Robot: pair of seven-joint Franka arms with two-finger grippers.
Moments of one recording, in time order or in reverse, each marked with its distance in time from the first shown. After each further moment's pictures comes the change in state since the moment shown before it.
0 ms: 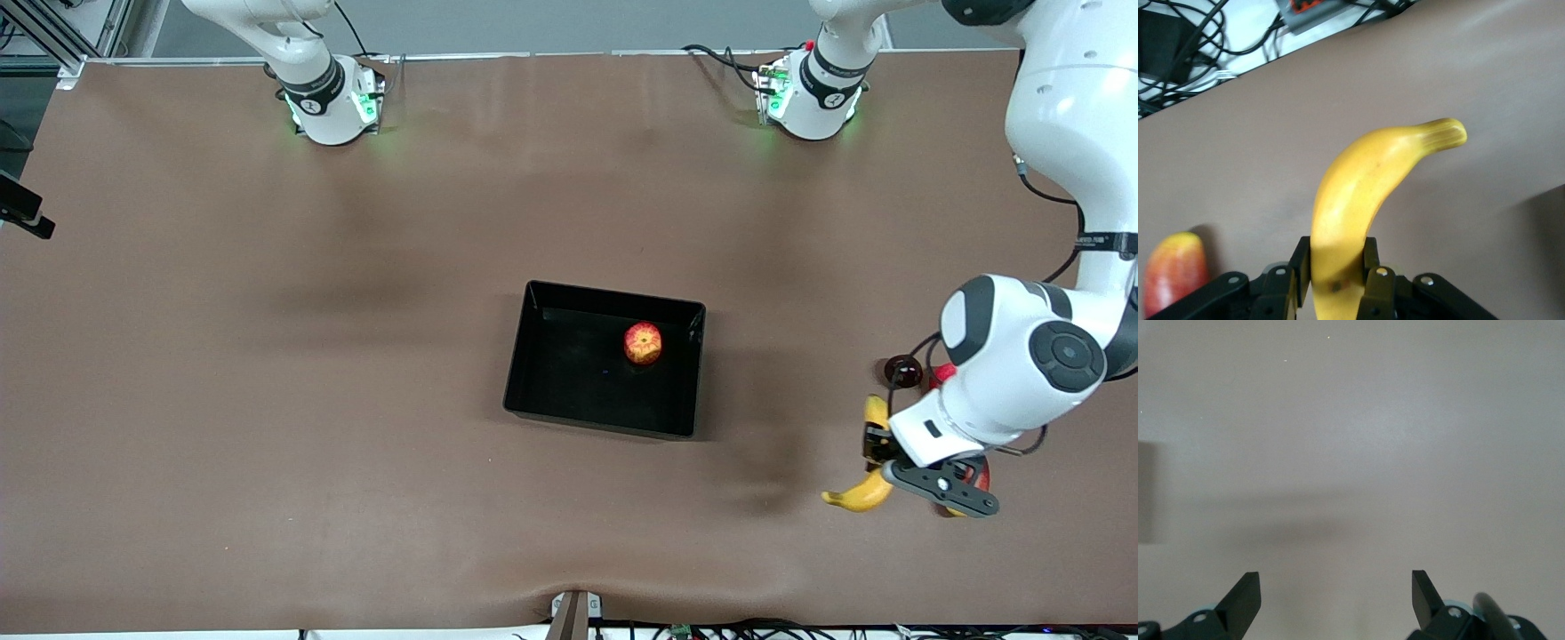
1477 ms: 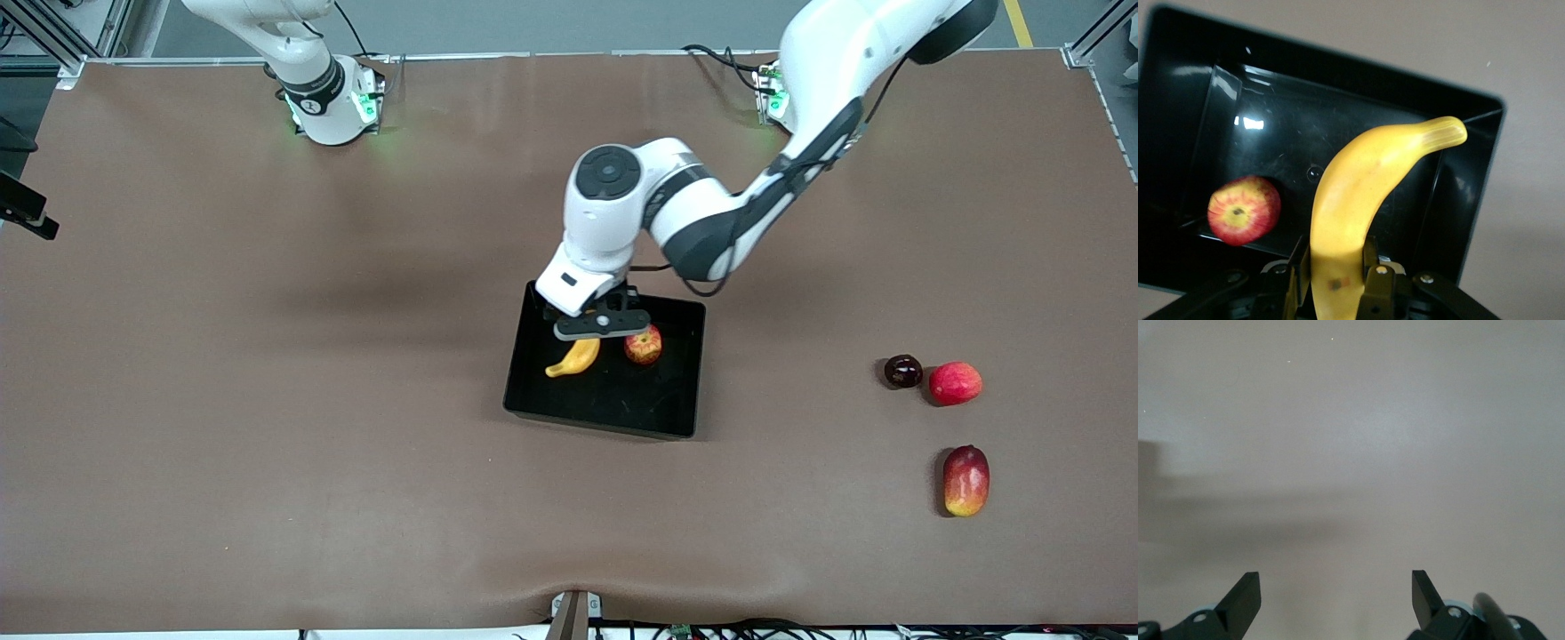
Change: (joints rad) left arm -0.530 0.039 -0.173 -0.055 0.241 -0.132 -1.266; right arm 0.000 0.000 0.008 0.001 0.000 0.002 0.000
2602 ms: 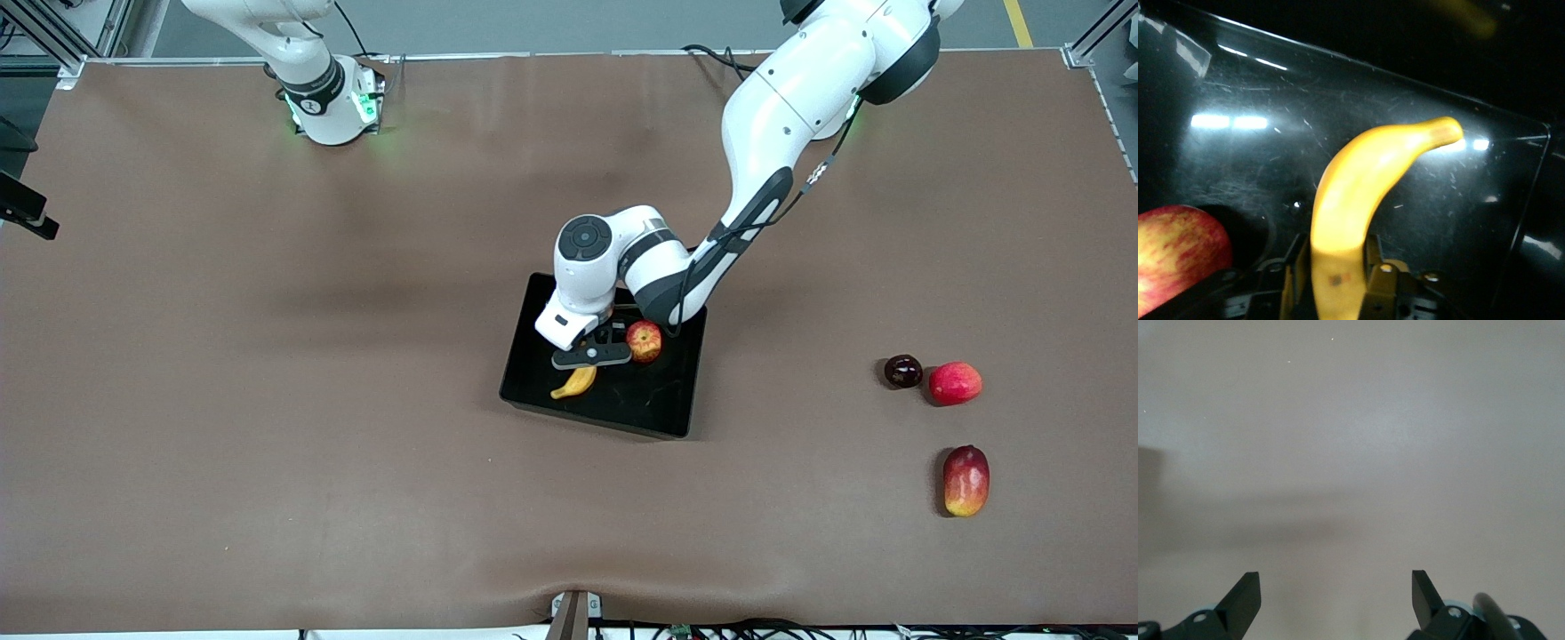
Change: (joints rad) left arm -0.165 0.149 0.251 0.011 0.007 0.202 -0.024; right arm 0.000 0.000 0.000 0.000 0.000 0.000 0.000
